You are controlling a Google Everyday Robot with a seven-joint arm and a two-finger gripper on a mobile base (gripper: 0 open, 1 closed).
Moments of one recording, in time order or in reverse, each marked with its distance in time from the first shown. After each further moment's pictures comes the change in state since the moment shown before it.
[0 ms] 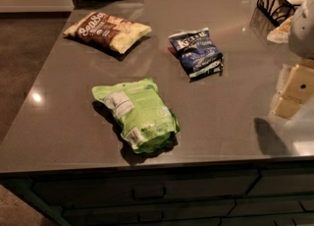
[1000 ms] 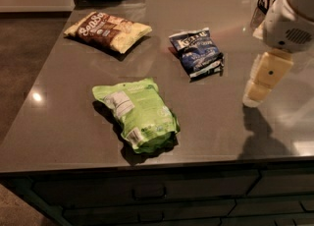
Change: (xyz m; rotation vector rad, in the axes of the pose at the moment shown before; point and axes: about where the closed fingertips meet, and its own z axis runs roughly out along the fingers) arm -0.016 -0.036 0.028 0.000 0.009 0.086
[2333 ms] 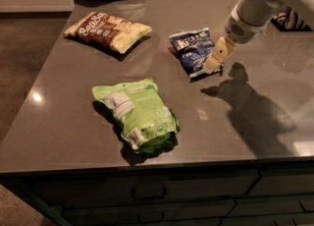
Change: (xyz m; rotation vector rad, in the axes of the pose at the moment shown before) arm -0.036 -0.137 0.114 0.113 -0.039 0.377
